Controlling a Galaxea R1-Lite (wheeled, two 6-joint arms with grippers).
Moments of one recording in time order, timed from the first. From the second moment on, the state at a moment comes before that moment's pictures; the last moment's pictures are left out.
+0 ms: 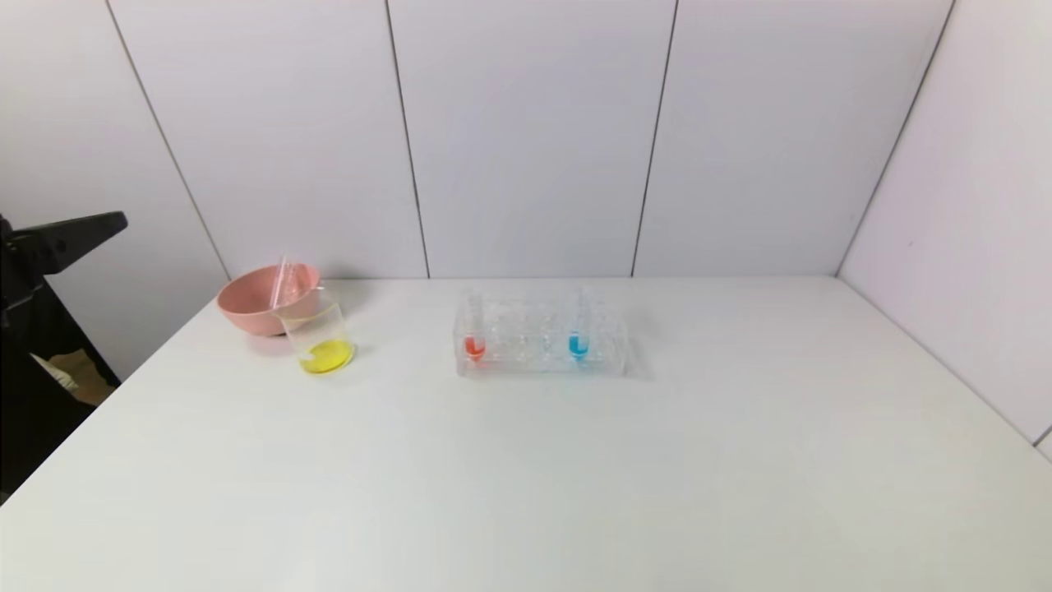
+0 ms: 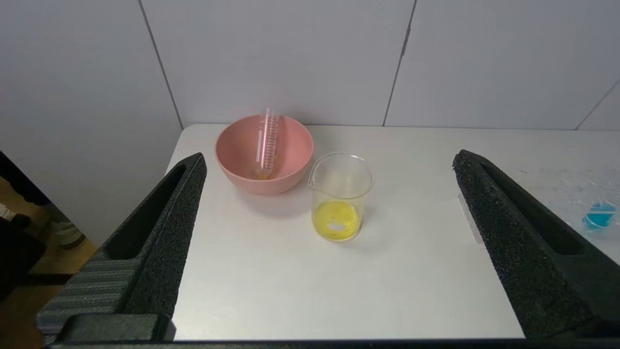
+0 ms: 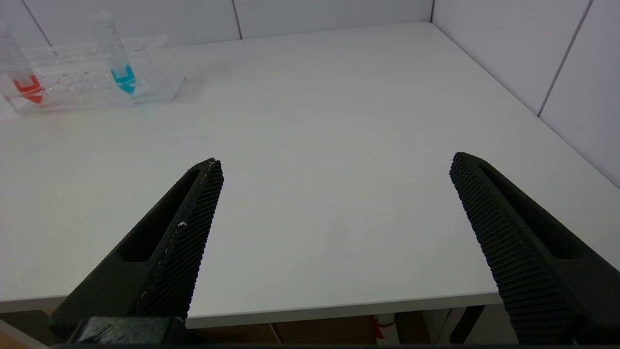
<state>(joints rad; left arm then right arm) 0.29 1.13 -0.80 -0.30 -0.31 -0.04 0.00 0.00 0.00 0.00 -0.04 0.10</state>
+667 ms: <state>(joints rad) -0.01 0.81 -0.62 -0.14 -0.33 -0.18 0.00 0.00 0.00 0.00 -0.04 0.10</state>
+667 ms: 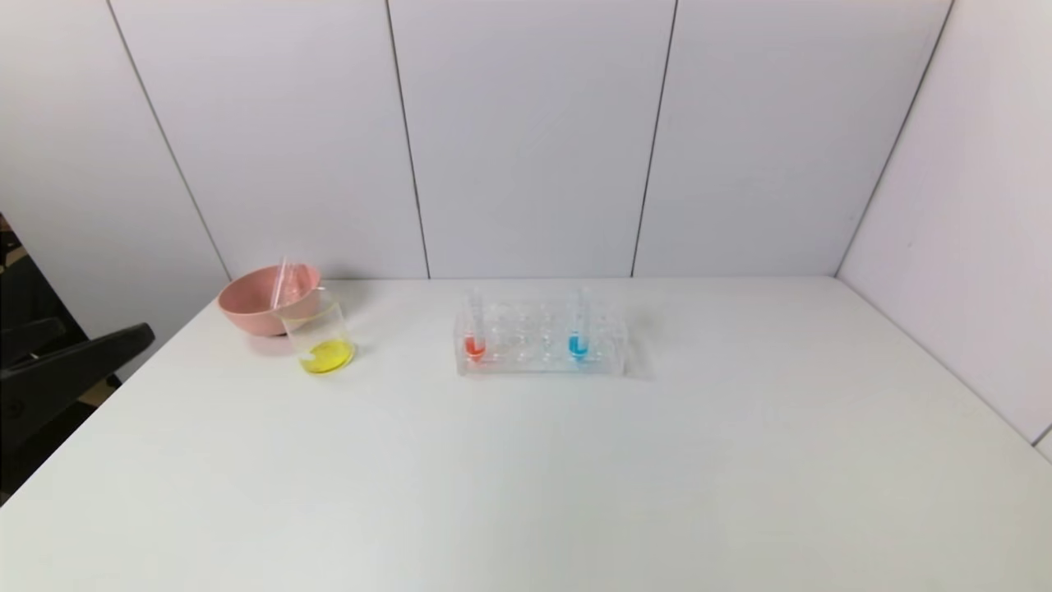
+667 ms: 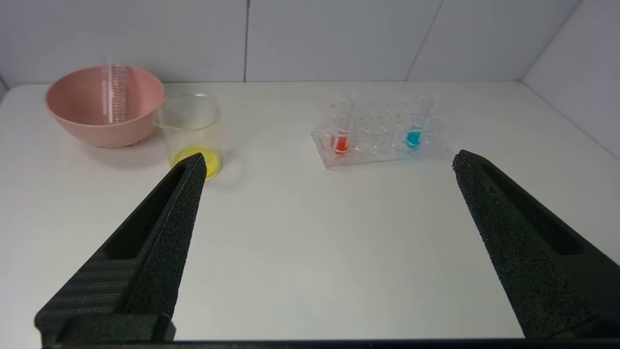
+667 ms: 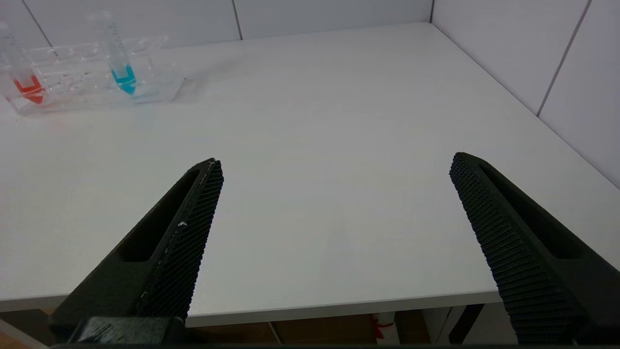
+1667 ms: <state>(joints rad) -0.24 1.11 -0.62 -0.36 -0.60 -0.23 0.00 0.00 0.00 0.00 -0.04 0.10</state>
